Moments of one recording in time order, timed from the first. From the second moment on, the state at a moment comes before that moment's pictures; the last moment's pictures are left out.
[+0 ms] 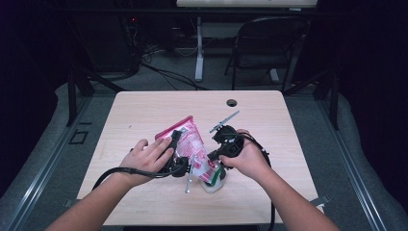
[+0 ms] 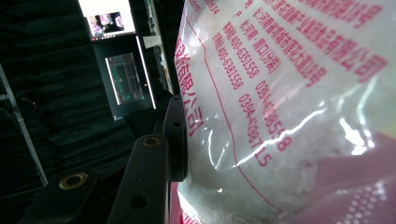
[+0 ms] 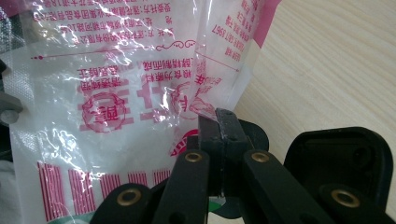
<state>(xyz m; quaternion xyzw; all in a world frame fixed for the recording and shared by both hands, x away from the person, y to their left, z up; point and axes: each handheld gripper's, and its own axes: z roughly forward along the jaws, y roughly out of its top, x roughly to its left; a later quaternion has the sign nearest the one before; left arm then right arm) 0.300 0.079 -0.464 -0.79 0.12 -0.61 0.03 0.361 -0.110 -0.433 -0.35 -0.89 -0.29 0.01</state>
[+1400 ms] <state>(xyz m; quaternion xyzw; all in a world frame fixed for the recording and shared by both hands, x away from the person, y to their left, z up) 0.298 0.074 -0.463 -0.77 0.13 -0.62 0.03 0.362 -0.112 -0.436 -0.35 -0.89 -0.30 0.01</state>
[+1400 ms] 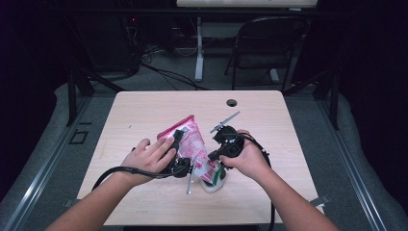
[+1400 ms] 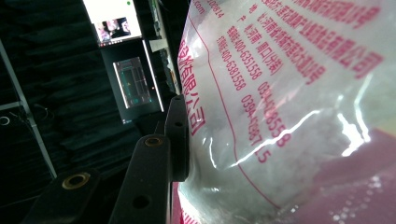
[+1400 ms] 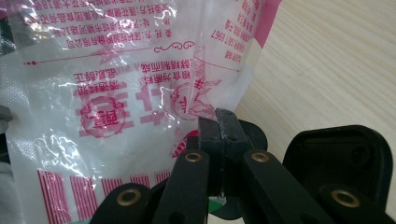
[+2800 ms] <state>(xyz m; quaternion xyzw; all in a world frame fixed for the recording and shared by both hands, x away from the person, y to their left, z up) 0.297 0.071 -0.458 -0.77 0.15 -0.62 0.03 0.362 -0.113 -0.436 -0.35 -0.89 -0.30 0.01</state>
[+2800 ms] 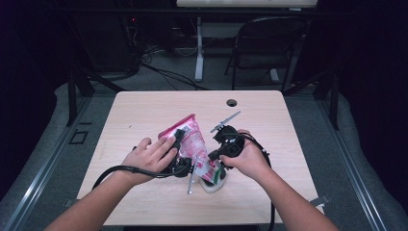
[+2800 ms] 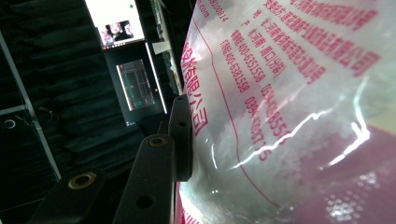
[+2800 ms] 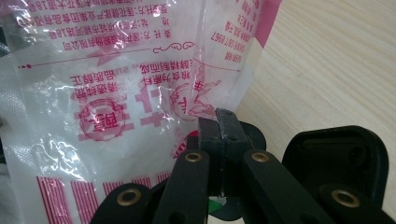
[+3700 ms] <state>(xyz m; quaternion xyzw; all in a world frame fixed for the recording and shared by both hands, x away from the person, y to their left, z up) 0.294 0.065 -0.458 -0.77 0.15 -0.62 0.03 0.361 -0.117 -0.437 -0.35 -0.89 -0.30 0.01</state>
